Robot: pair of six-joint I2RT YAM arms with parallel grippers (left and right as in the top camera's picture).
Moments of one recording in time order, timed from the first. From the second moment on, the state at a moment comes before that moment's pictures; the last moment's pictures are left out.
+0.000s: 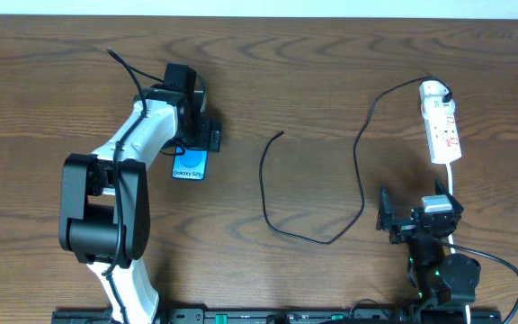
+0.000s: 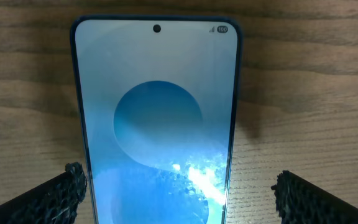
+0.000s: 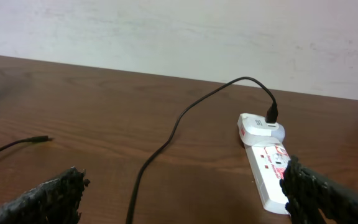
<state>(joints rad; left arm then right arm) -0.15 1.97 1.34 -0.74 0.07 -0.07 -0.03 0.01 0.03 -0.10 -0.12 -0.09</state>
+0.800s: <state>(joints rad) -0.15 2.02 1.34 -0.73 0.05 -0.02 -0.03 0.01 0.03 -0.10 -0.12 -0.09</state>
